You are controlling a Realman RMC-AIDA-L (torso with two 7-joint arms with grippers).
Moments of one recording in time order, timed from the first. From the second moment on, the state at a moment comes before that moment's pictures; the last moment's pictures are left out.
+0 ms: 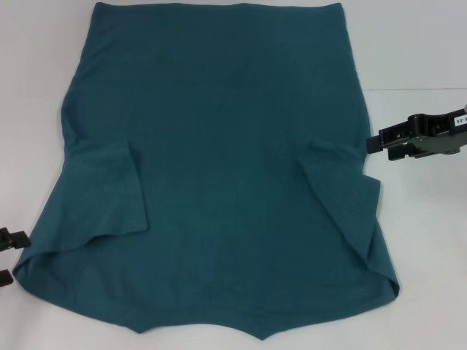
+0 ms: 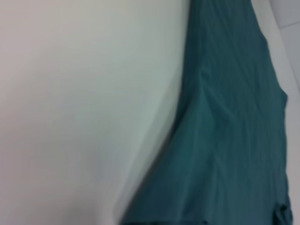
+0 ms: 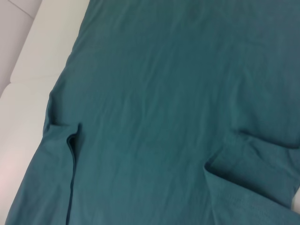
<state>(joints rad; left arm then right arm) -0.32 -2.05 0.25 0.91 2.37 1.63 -2.58 0.78 1.89 -0.79 -0.74 -2.34 -1.45 2.60</state>
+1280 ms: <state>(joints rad) -0.35 -2.06 0.33 0.87 2.39 1.44 -2.54 0.78 1.88 -0.77 -0.74 -2.34 -1.44 2.56</state>
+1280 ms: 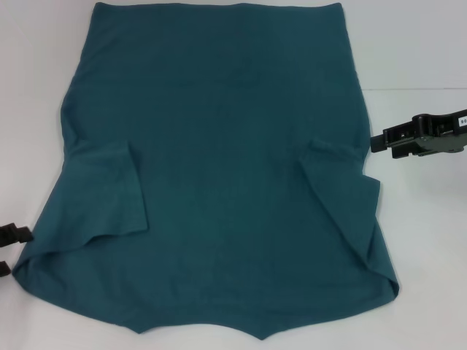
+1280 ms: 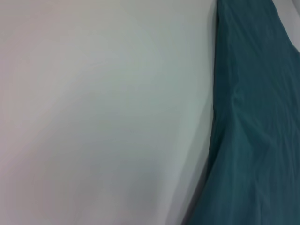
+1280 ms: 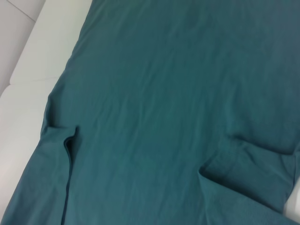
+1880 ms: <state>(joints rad) -0.36 -2.06 0.40 0.84 2.38 1.44 -2.54 0.77 1.88 -0.76 -0.74 -2.34 -1.45 2.56</state>
